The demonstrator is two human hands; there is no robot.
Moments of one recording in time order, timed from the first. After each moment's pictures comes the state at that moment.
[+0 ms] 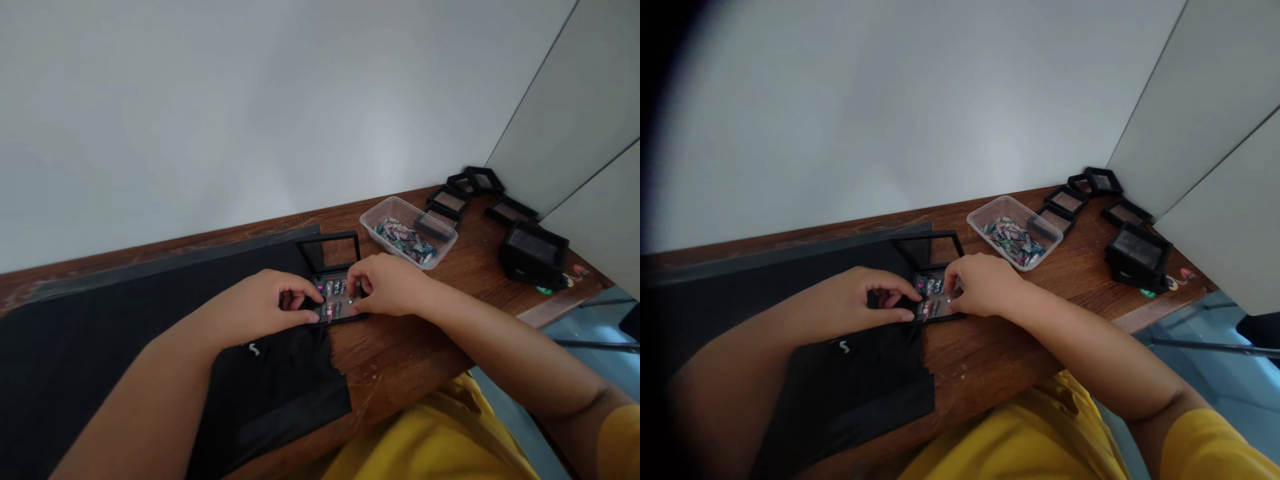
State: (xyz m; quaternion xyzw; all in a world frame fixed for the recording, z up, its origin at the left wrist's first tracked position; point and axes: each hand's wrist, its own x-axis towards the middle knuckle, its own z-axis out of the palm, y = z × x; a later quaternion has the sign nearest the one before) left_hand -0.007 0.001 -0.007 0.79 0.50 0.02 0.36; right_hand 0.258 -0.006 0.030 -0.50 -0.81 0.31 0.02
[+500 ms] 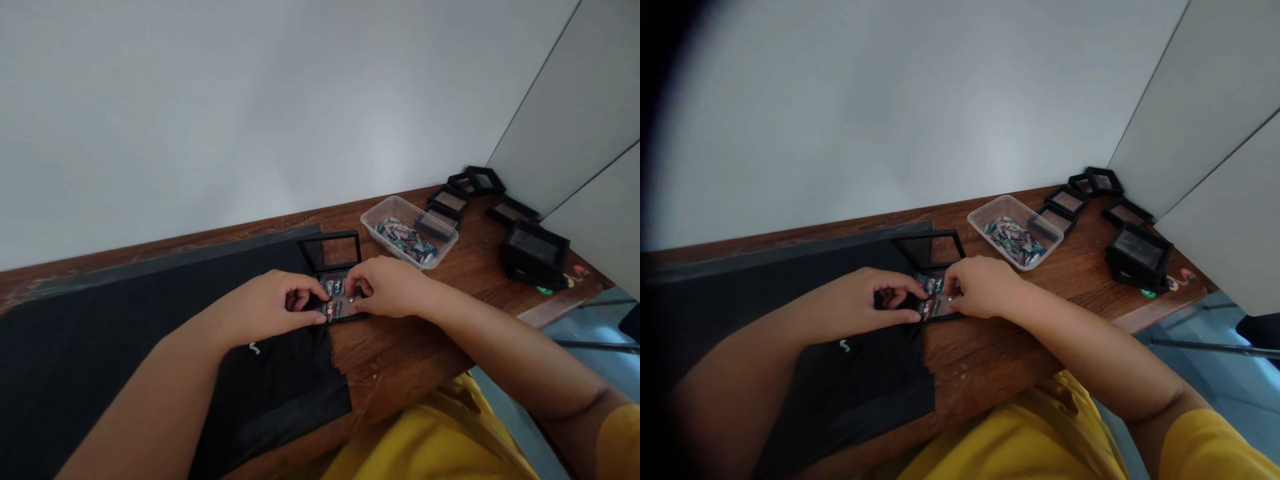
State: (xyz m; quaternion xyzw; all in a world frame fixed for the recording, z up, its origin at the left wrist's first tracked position) left_hand 0.004 0.000 -0.005 0.79 0.50 0.02 0.36; right_hand 0.258 -0.006 0.030 -0.49 -0.82 0.29 -0.01
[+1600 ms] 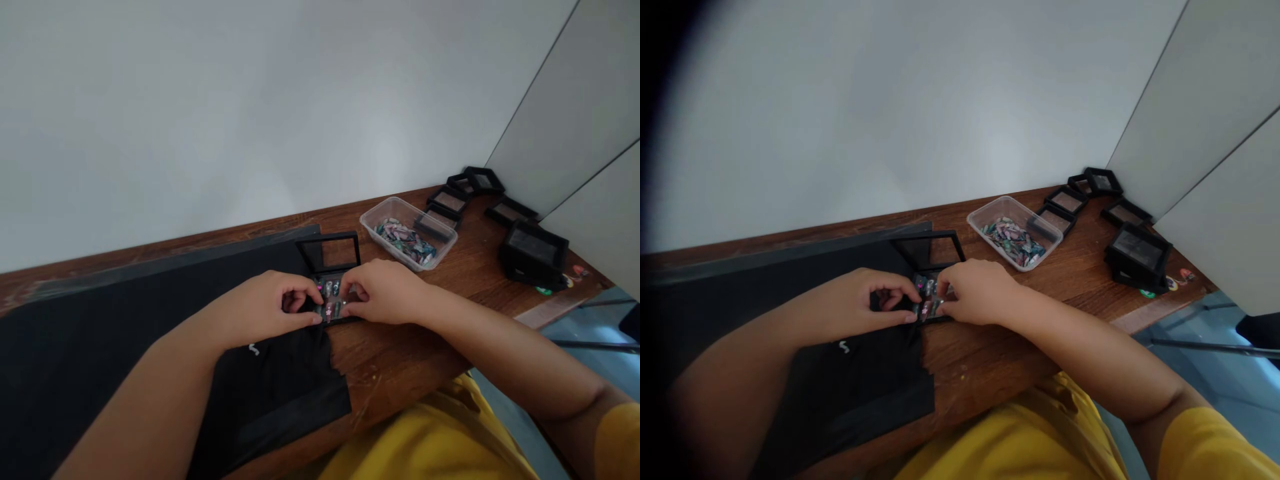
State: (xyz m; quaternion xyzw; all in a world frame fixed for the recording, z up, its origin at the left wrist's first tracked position) left_hand -0.002 0.001 -0.005 0.80 0.49 0.03 0.36; right_hand 0.254 -0.013 0.027 -0.47 -0.84 0.27 0.01
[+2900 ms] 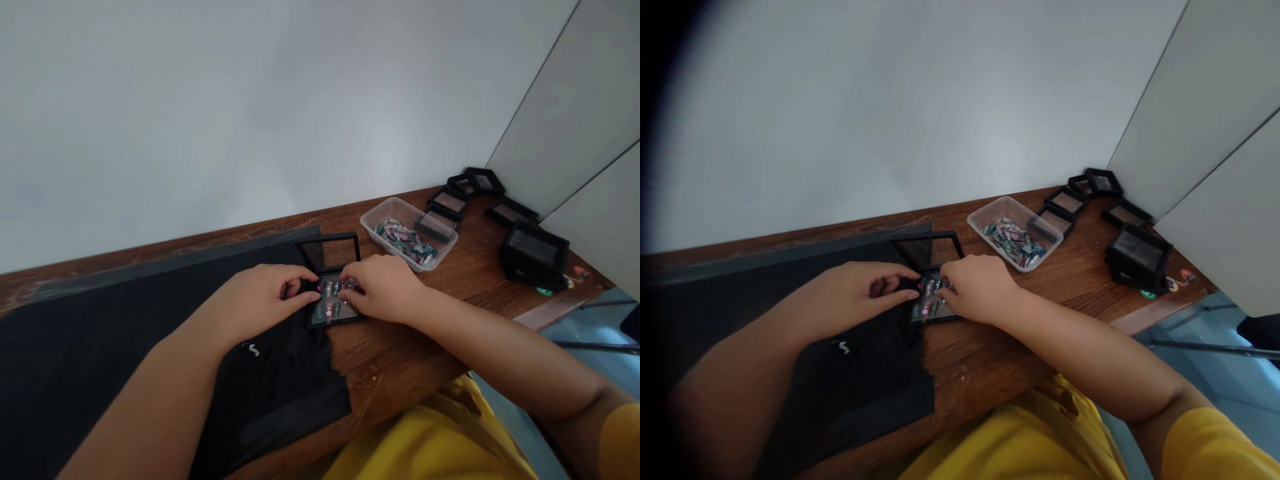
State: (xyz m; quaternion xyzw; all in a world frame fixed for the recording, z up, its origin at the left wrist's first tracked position) left_hand -0.003 0.000 -0.012 0.78 0.58 0.05 0.22; right_hand 0.249 -0.012 0.015 -0.49 -0.86 0.15 0.00
